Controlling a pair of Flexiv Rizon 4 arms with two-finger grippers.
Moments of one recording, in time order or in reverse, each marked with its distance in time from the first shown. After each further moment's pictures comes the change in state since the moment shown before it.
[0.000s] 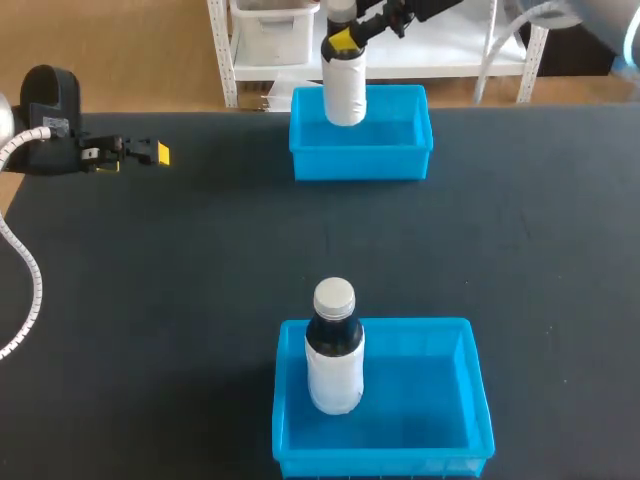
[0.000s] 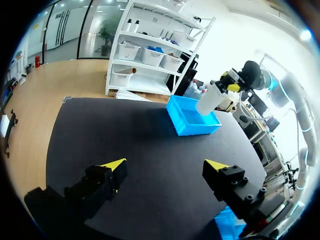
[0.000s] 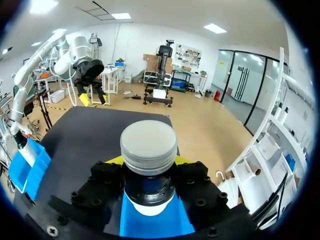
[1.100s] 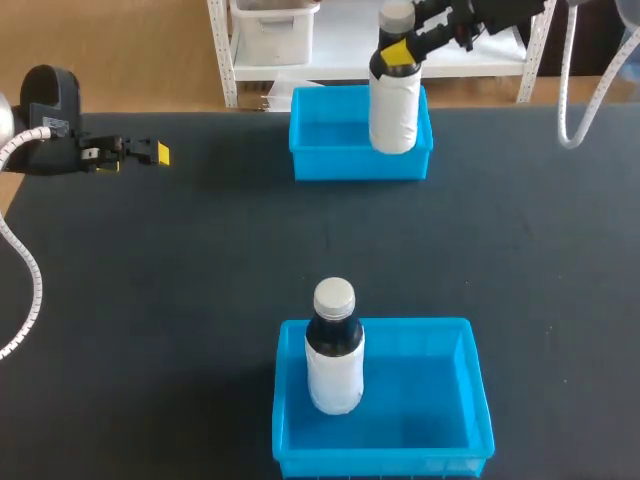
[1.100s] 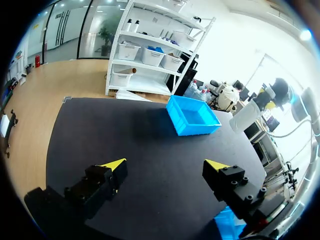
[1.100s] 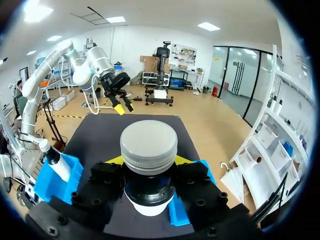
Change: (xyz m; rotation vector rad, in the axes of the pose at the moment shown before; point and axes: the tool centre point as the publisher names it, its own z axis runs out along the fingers) left arm 0.000 0.000 0.000 0.000 0.000 0.000; right arm -0.027 0.108 -0.095 0.024 0.012 0.066
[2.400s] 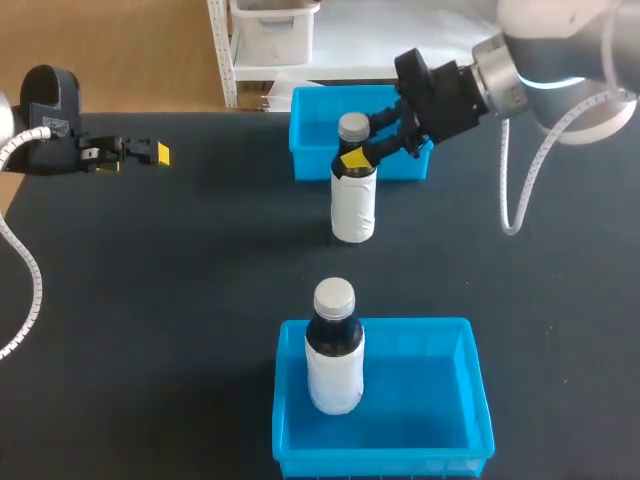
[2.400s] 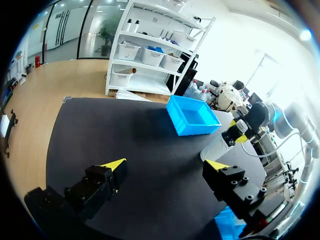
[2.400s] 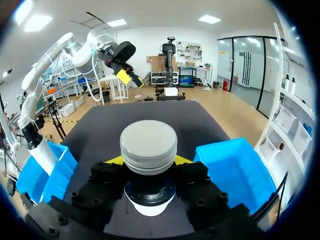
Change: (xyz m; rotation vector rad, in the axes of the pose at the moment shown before) left arm 0.000 0.000 0.000 0.000 0.000 0.000; right arm 0.096 0.039 0.115 -0.118 -0.045 0.084
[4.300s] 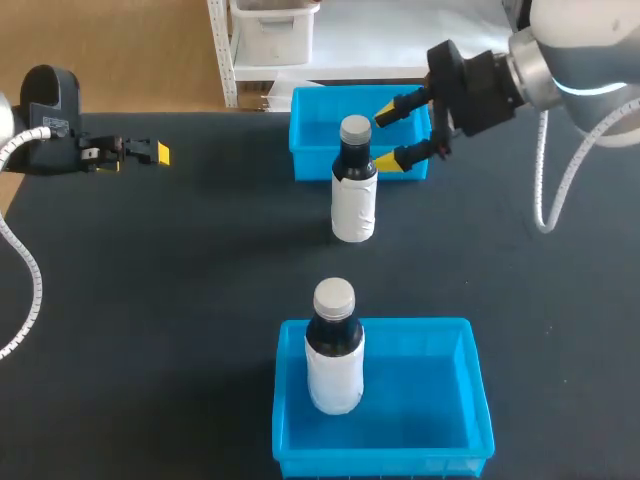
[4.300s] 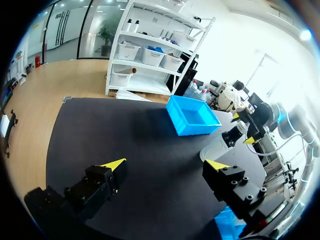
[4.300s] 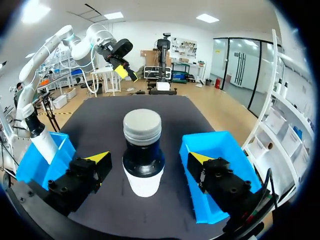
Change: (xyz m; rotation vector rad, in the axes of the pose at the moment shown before) left arm 0.000 0.000 0.000 0.000 0.000 0.000; right arm 0.014 -0.005 -0.037 0.068 0.059 -0.031
